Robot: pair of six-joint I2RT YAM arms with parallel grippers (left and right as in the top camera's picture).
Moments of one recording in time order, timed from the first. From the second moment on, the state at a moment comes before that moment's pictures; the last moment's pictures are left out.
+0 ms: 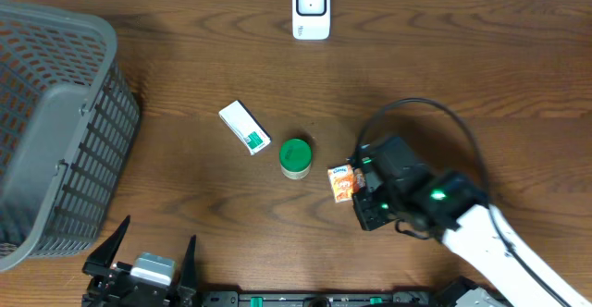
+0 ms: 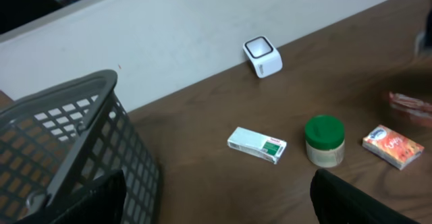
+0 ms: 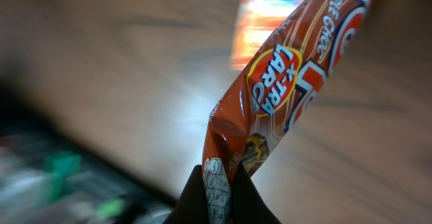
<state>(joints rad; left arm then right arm) 0.05 0.15 1.03 -1.12 0.26 0.38 0.60 1.16 0.93 -0.99 -0.26 0.28</state>
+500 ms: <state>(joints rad) 0.05 0.15 1.03 -1.16 0.26 0.38 0.19 1.43 0.93 -0.97 -1.02 -0.09</state>
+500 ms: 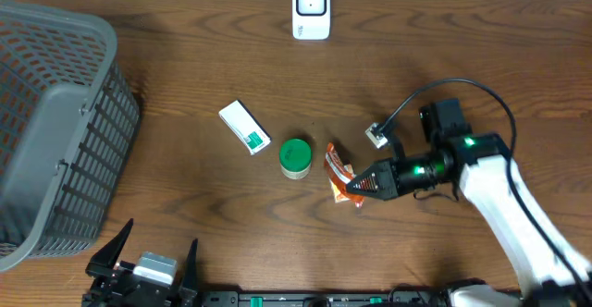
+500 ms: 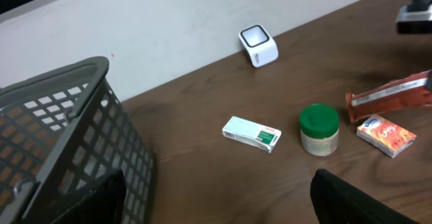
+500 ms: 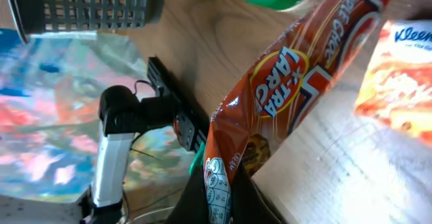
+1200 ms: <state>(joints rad) 0.05 0.15 1.03 -1.41 0.26 0.38 -0.08 1.69 0.93 -0.91 -0.64 -0.15</state>
